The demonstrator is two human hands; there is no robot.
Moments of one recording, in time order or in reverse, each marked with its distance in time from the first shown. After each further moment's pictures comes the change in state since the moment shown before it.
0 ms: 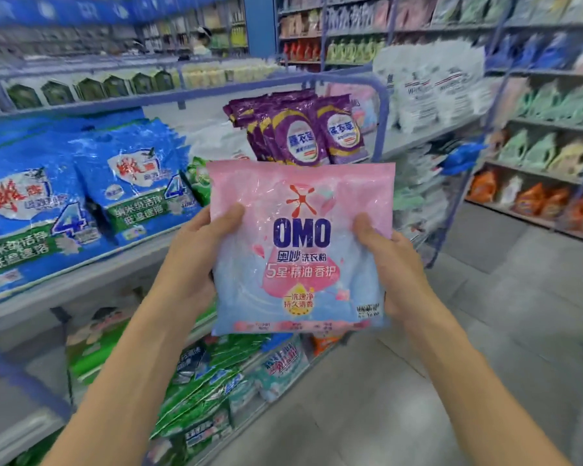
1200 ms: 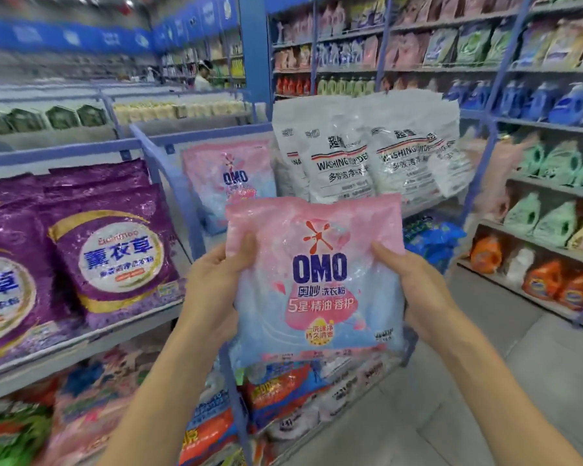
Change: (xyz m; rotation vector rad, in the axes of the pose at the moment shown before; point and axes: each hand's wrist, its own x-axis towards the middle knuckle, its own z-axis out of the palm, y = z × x) left_hand 0.467 -0.171 0.503 -0.029 0.104 0.124; right_hand 0.599 -0.159 -0.402 -0.120 -0.098 0.012
